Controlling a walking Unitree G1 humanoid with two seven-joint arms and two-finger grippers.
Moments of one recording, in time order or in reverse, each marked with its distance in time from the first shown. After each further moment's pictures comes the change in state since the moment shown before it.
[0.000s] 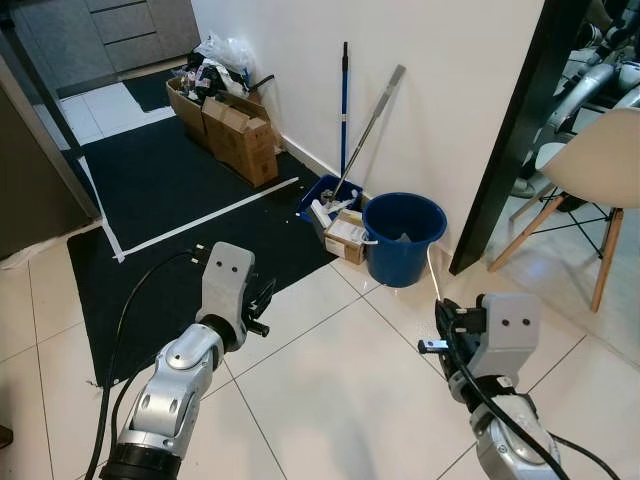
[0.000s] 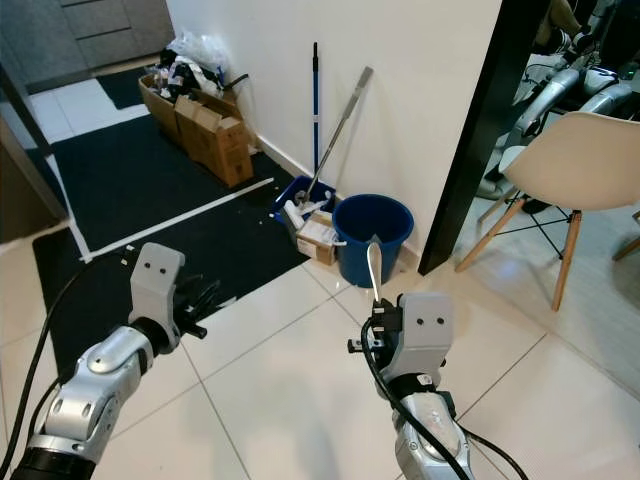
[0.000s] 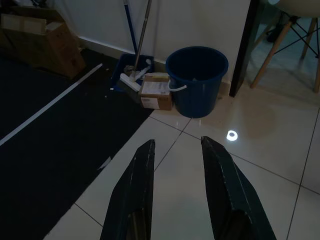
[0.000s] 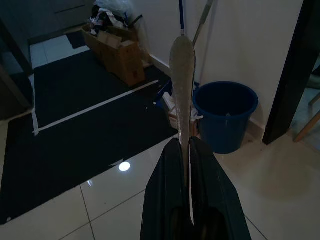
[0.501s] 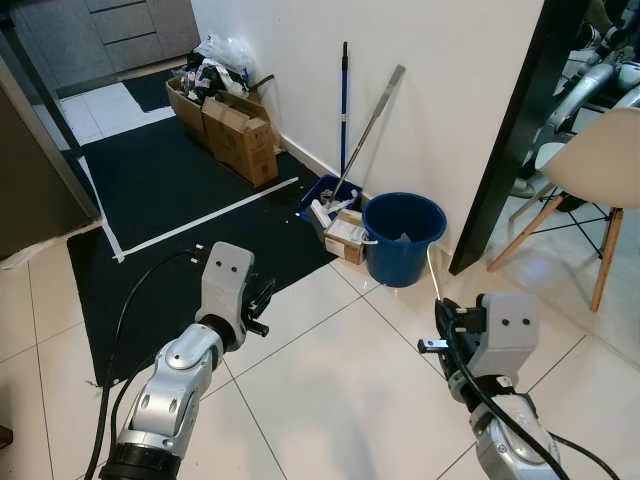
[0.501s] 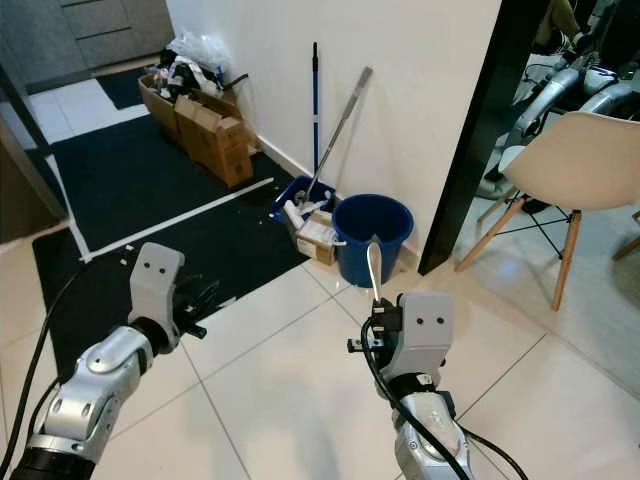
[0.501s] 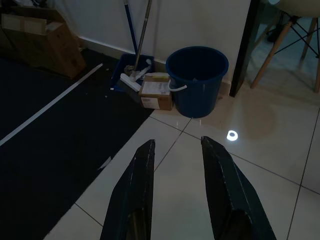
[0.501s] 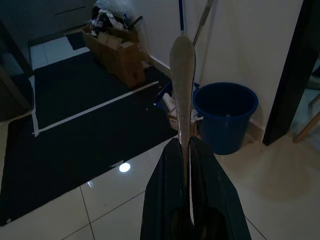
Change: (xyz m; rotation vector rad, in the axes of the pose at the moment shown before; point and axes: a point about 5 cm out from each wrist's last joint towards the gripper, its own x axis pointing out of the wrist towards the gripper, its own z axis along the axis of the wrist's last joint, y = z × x) left arm 0.000 0.000 0.000 0.000 0.000 0.001; right arm 0.001 0.000 0.002 0.001 -0.007 0.000
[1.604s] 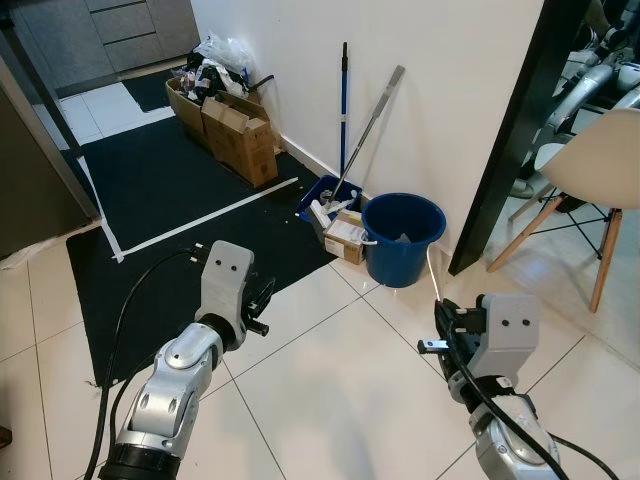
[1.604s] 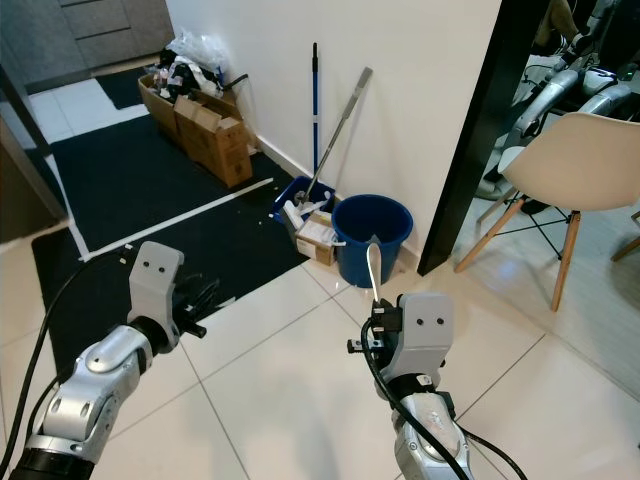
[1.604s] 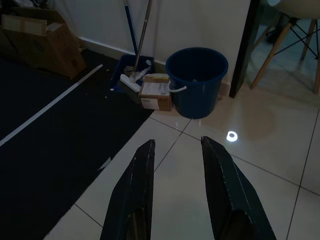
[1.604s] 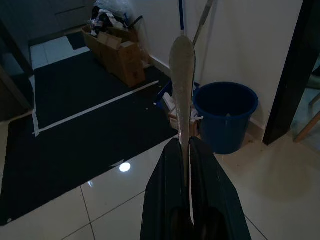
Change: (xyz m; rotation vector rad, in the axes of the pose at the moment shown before) left arm -0.001 0.000 0.002 -0.001 -0.001 0.001; right arm 0.000 0.000 -0.001 0.004 0.002 0.000
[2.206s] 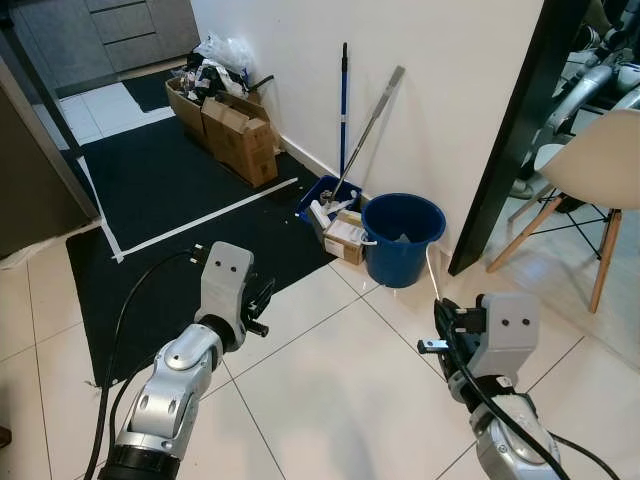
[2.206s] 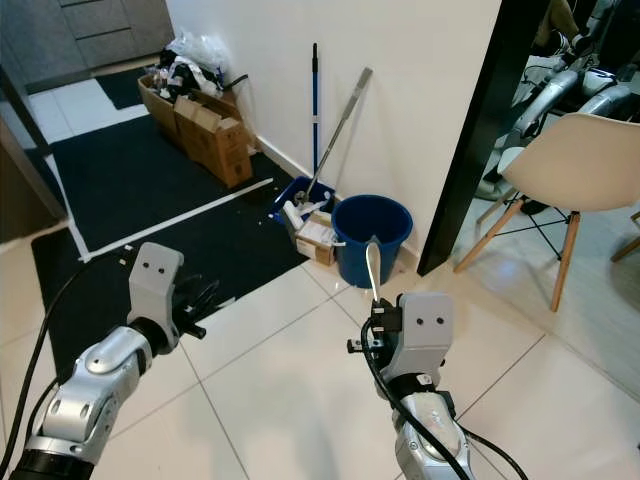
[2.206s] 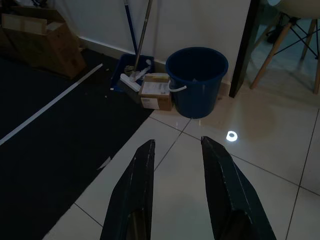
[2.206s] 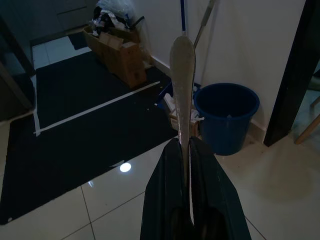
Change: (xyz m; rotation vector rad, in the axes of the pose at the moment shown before) left arm -0.001 0.000 -0.001 -0.001 0.003 0.001; right arm 0.000 0.000 0.001 -0.002 -0.002 0.008
